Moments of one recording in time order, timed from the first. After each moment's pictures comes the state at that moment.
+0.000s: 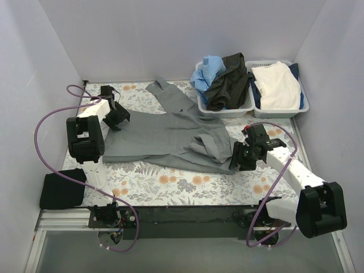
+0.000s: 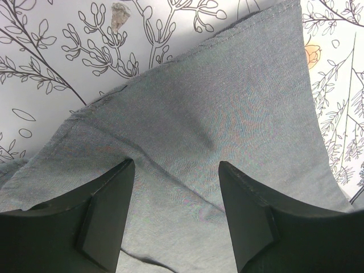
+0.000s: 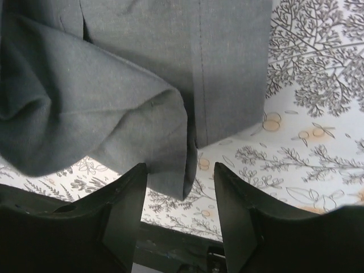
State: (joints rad) left arm 0.07 2.08 1.54 -0.64 -0.03 -0.73; right arm 0.28 1.17 0.71 -0.73 -0.22 0.40
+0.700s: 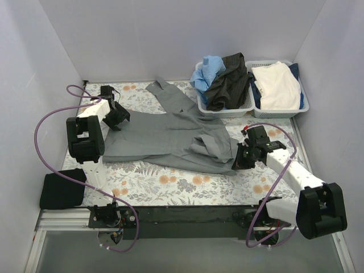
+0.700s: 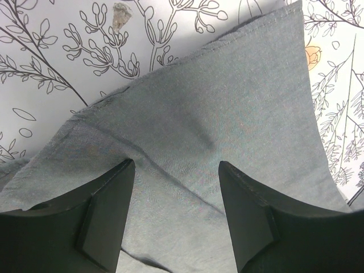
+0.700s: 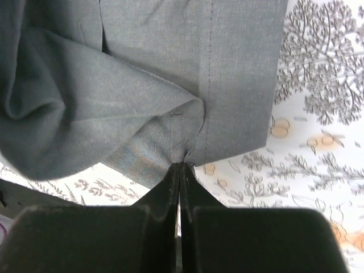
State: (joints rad) left arm 0.07 2.08 1.54 -0.64 -0.03 -0.74; right arm 0.27 1.19 0.66 -0.63 -0.26 0.40
